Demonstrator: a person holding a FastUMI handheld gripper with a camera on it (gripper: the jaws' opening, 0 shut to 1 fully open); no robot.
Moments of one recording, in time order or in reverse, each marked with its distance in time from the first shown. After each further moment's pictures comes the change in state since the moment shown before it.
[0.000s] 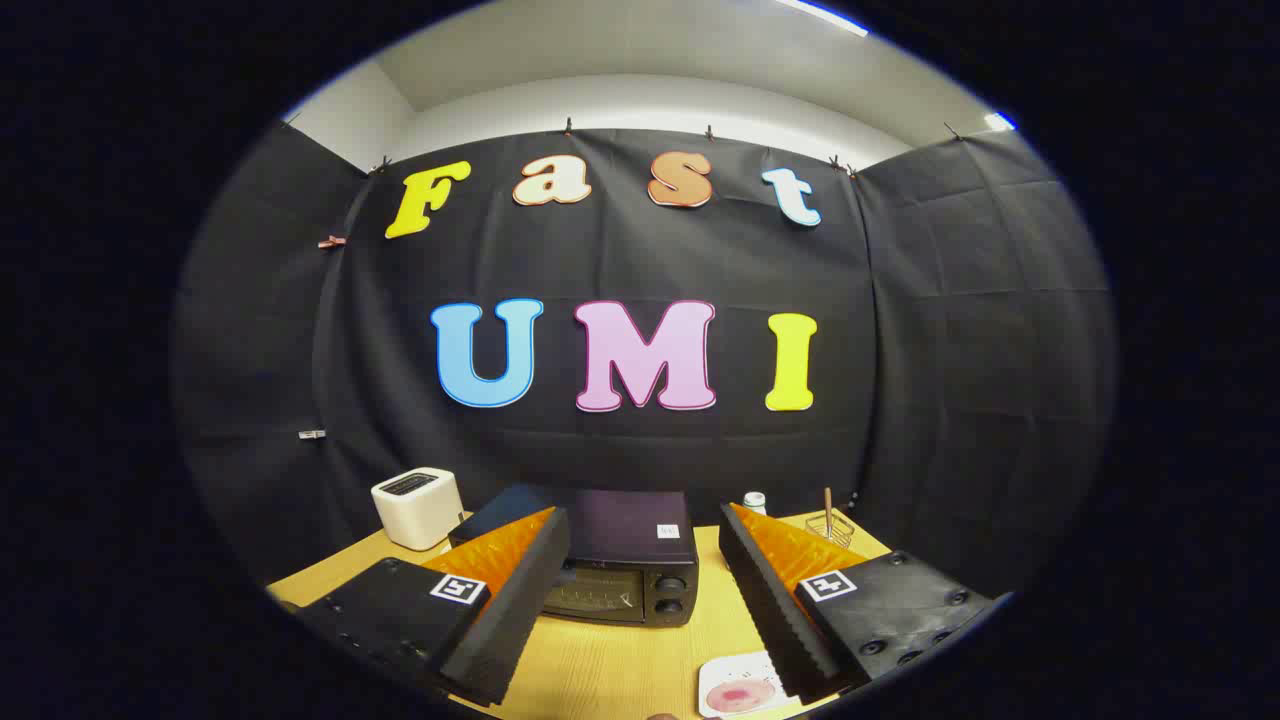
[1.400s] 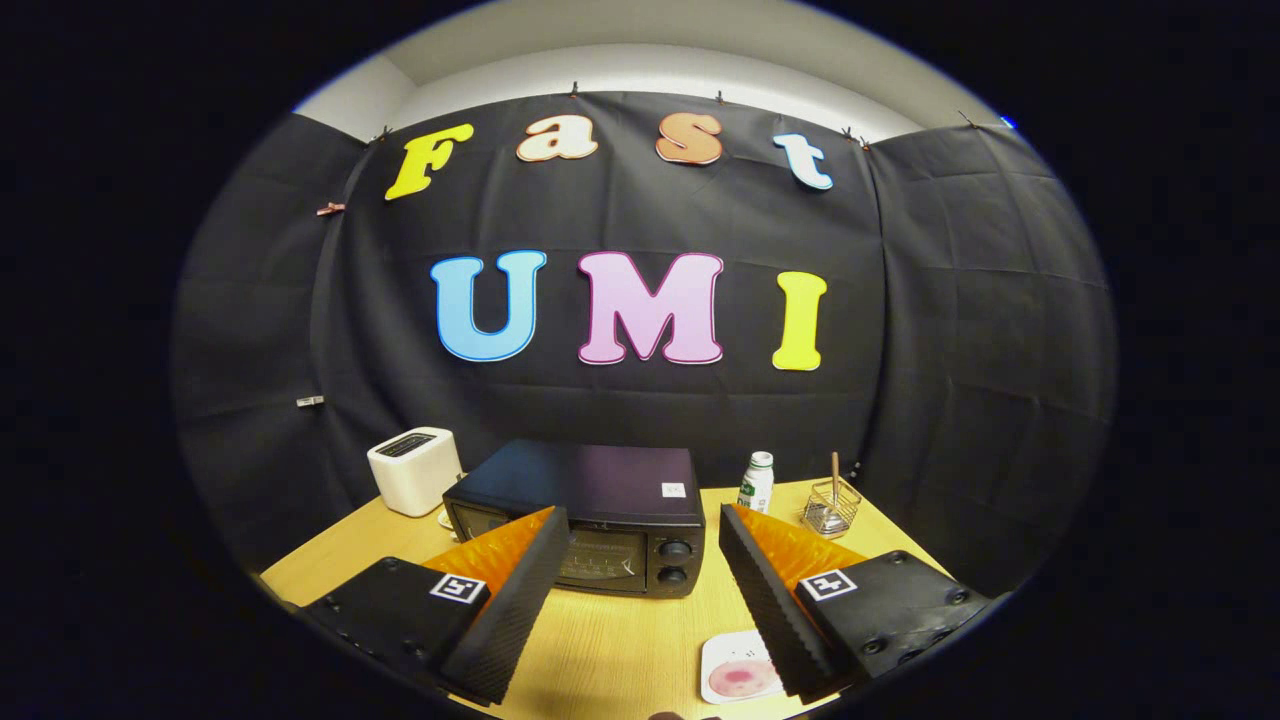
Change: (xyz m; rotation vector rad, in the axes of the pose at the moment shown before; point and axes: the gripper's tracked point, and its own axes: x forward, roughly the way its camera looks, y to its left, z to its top) arm 0.015 0.013 -0.038 -0.038 0.114 0.023
